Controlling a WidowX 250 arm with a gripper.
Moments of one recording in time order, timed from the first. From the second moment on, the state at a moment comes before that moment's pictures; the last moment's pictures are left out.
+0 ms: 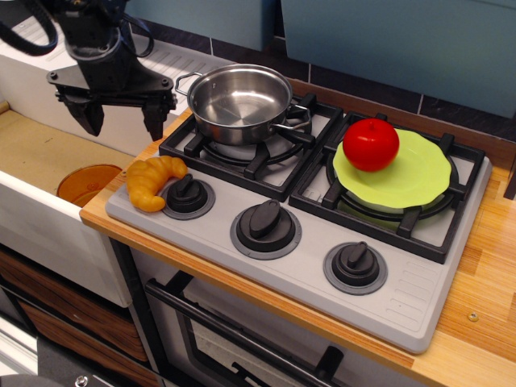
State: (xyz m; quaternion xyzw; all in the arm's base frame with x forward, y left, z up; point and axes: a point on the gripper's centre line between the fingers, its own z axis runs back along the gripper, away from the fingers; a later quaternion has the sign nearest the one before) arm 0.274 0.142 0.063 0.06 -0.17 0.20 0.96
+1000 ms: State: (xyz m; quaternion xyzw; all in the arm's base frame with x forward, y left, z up) arm 0.275 0.141 0.063 0.05 -0.18 0.21 0.96
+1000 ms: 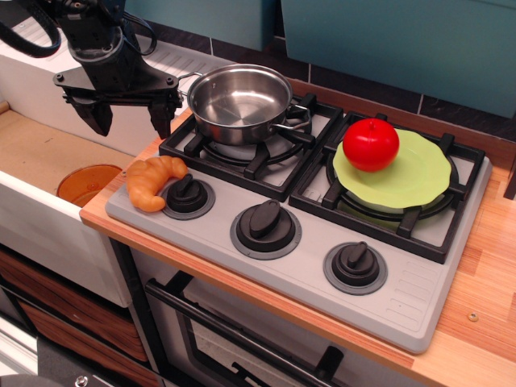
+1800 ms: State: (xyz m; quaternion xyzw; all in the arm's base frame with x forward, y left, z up) arm 0.273 0.143 0.061 0.06 -0.18 0.21 0.96
